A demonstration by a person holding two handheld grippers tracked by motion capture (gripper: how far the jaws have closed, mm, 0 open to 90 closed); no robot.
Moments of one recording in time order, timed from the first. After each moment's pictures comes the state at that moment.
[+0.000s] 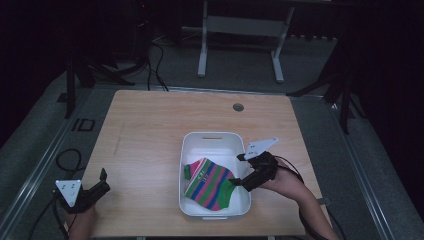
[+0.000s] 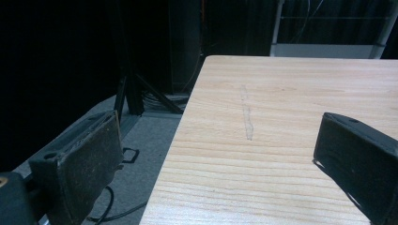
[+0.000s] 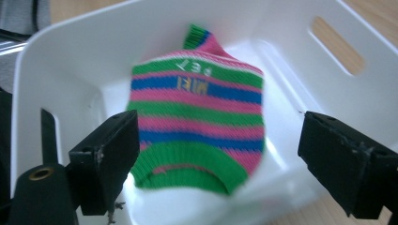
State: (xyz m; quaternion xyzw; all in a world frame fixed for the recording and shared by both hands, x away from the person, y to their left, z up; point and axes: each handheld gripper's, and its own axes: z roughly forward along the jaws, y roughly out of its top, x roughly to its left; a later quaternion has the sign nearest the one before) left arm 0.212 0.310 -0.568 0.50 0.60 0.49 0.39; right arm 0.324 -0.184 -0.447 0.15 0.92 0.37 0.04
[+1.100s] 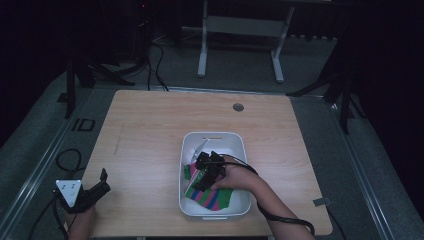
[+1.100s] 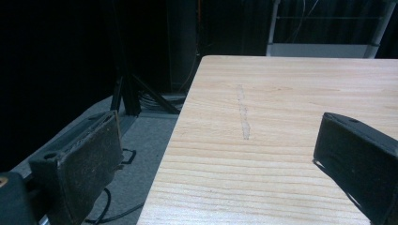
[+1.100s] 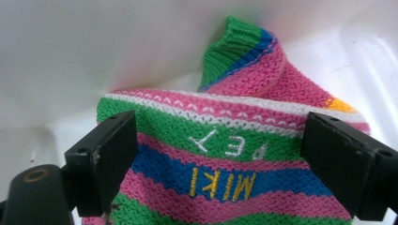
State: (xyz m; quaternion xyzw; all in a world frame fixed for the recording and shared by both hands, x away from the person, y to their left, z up) left arm 0.212 0.310 -0.568 0.51 0.59 0.48 0.40; right arm 0.353 -0.053 -0.509 0.13 0.97 0.21 0.00
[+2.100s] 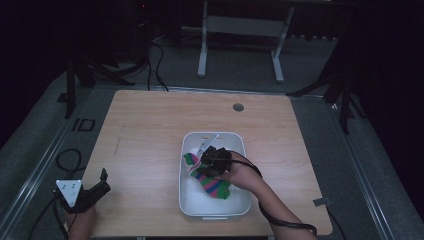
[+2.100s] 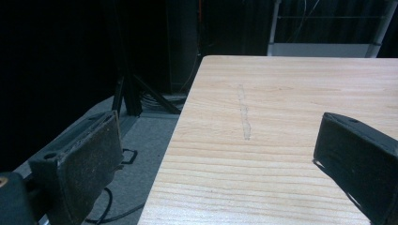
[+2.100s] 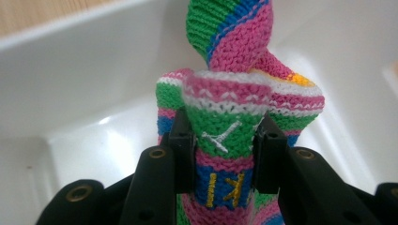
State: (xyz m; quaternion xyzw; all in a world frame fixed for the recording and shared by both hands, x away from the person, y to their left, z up) left arm 0.212 0.309 -0.568 0.51 0.59 0.48 0.40; right arm 0.346 -0.072 -0.468 0.15 0.95 0.26 0.07
